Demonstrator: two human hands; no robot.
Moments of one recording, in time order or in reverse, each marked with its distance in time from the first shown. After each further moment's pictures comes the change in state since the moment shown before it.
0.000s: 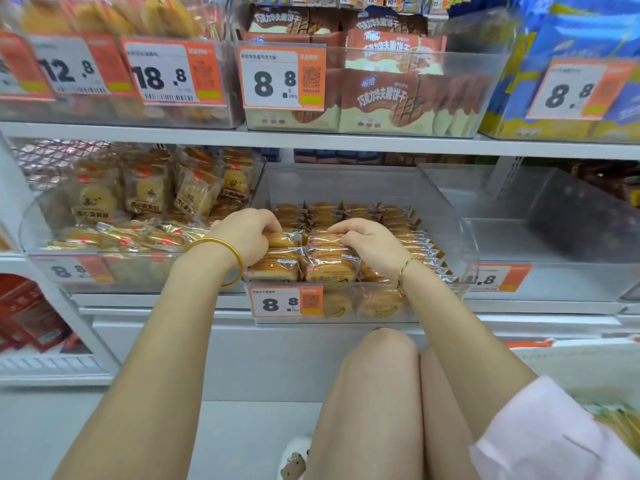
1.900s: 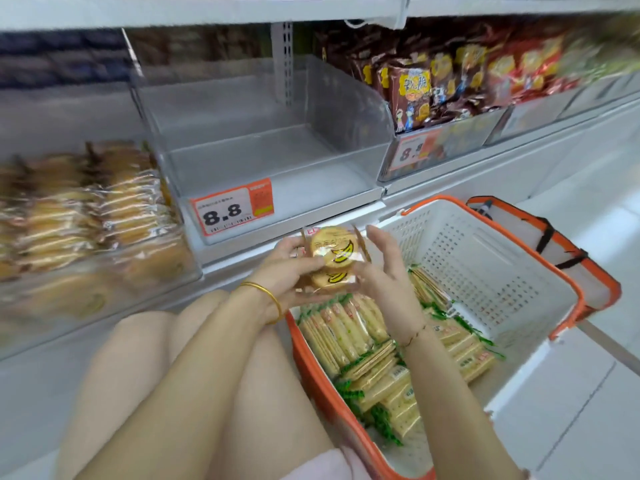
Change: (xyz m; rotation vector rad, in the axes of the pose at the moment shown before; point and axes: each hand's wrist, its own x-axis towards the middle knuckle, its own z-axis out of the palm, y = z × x) left_hand -0.032 0.324 0.240 -1.353 -0.862 -0.113; right_hand -0.222 0.242 -0.136 0.605 0.656 0.328
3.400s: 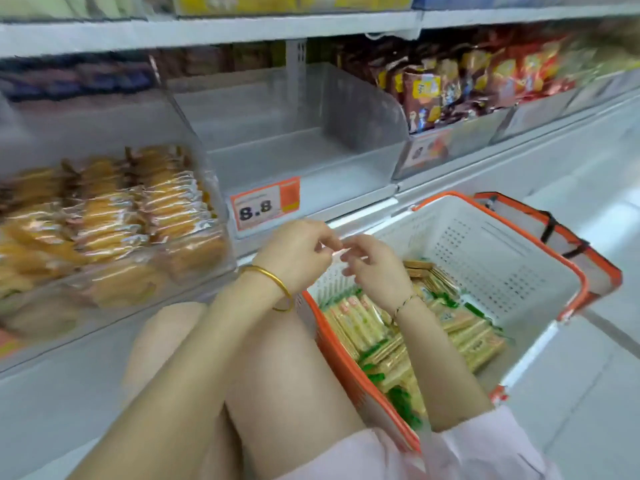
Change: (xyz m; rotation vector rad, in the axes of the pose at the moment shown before) left_hand -0.061 0.045 -0.021 1.275 0.104 0.587; right_hand 0.003 -0.015 0.049 -0.578 -0.028 -0.001
